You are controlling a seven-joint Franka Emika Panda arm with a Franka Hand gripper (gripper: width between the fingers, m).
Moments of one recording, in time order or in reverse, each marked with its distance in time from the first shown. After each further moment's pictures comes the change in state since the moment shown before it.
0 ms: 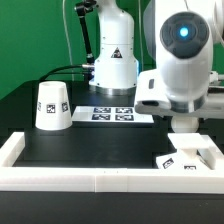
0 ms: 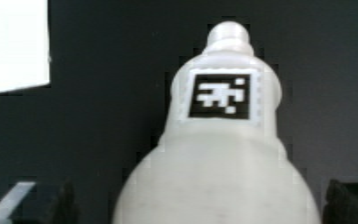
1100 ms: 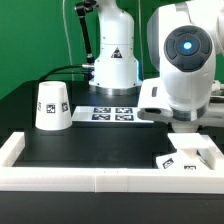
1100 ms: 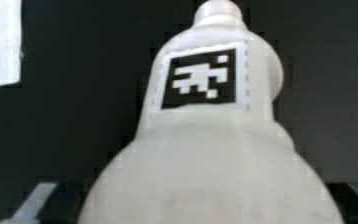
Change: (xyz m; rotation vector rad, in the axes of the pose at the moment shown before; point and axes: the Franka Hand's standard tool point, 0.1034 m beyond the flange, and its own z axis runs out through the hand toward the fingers) arm 0.006 -0.003 0.018 -0.005 0.014 0.030
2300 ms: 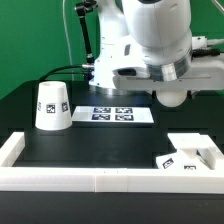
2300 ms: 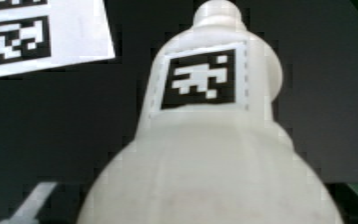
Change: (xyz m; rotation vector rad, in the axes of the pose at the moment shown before) arm -0.010 0.027 -0.116 0.070 0.027 -0.043
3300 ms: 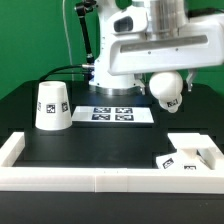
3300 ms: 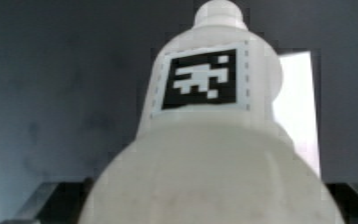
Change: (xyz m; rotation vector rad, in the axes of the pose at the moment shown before) arm 0.019 0.009 -0.068 -0.059 0.803 -0.226
